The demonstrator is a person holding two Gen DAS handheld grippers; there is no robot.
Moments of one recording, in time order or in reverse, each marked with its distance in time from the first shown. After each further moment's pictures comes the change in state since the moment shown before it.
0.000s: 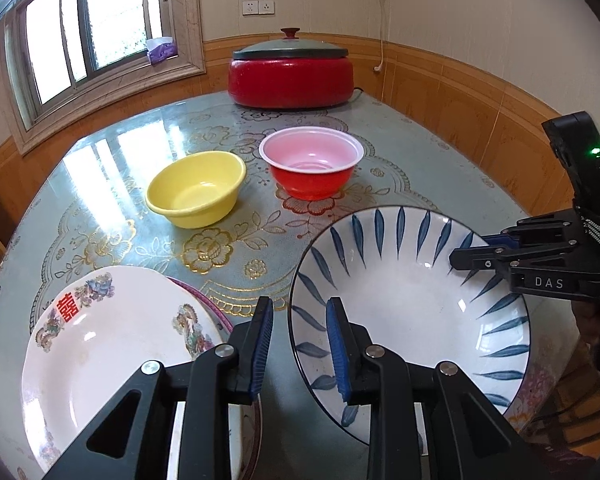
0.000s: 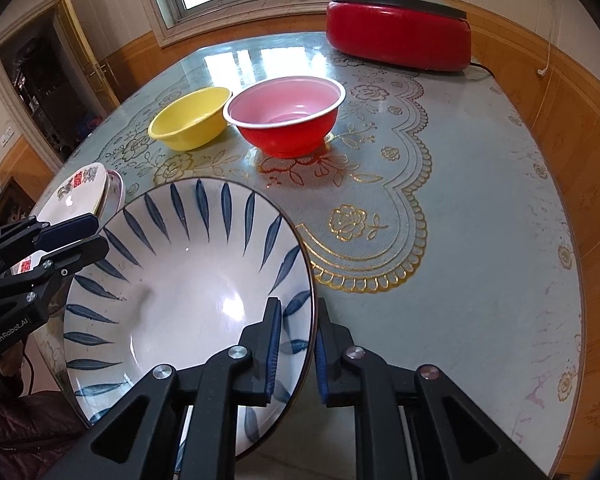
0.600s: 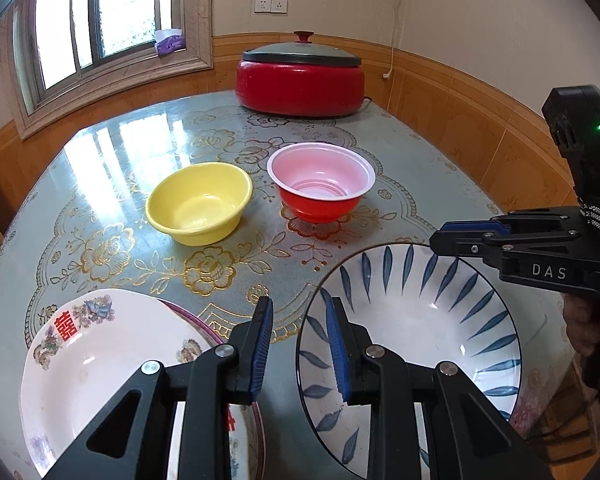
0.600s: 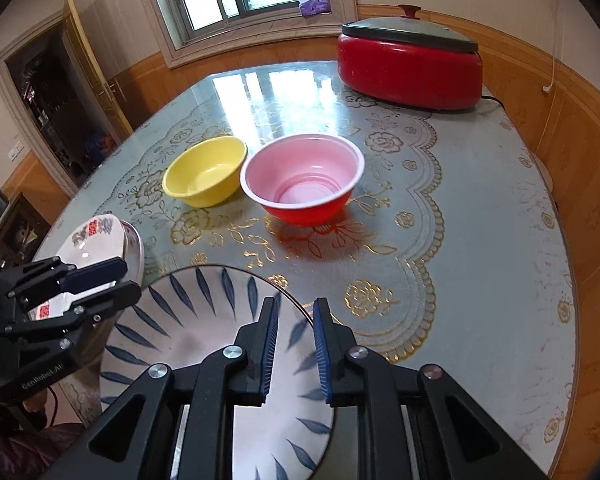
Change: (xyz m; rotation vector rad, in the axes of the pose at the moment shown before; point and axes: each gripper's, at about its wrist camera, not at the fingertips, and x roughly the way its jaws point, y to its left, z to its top) left arm 0.008 0.009 0.026 -0.064 0.011 -0.014; right arm -0.004 0.014 0.050 0.002 -0.051 0.045
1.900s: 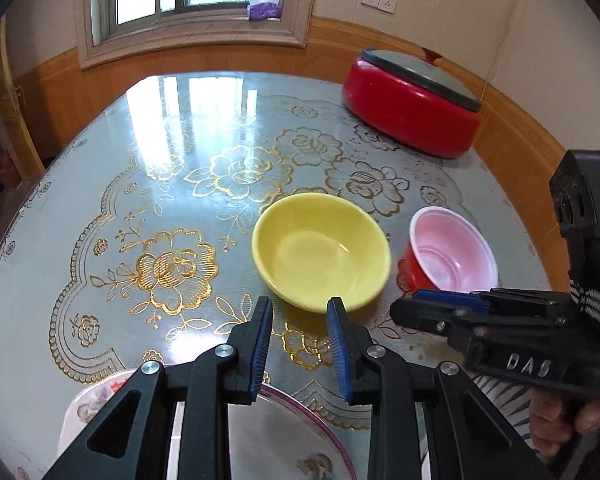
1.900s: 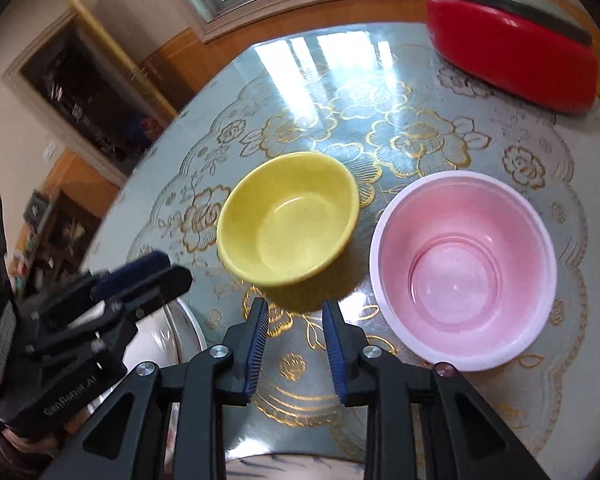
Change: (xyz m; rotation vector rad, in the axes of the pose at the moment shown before) left arm 0.039 0.103 0.060 -0.291 0.070 0.128; right arm 0.106 0.052 0.095 0.105 0.162 0.254
